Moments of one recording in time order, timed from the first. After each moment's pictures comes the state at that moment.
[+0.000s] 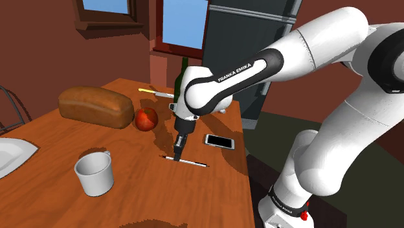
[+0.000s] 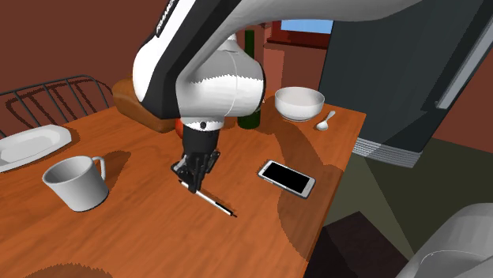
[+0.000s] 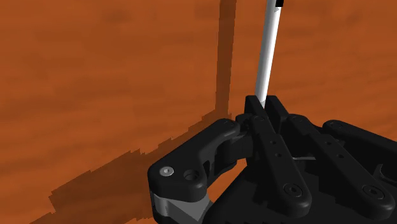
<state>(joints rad) 0.27 -0.21 0.17 -2.53 0.43 2.29 -0.43</state>
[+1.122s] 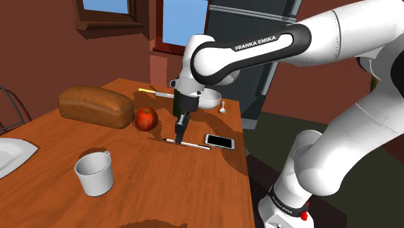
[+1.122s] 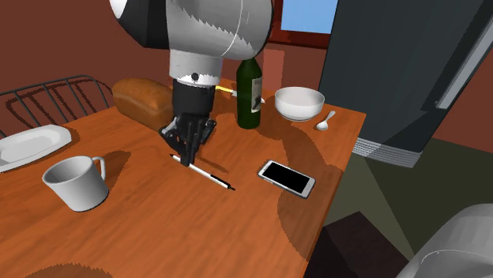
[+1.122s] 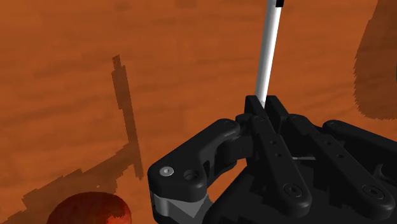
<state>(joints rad) 0.25 -0.34 0.16 -2.40 0.38 2.05 -0.35</state>
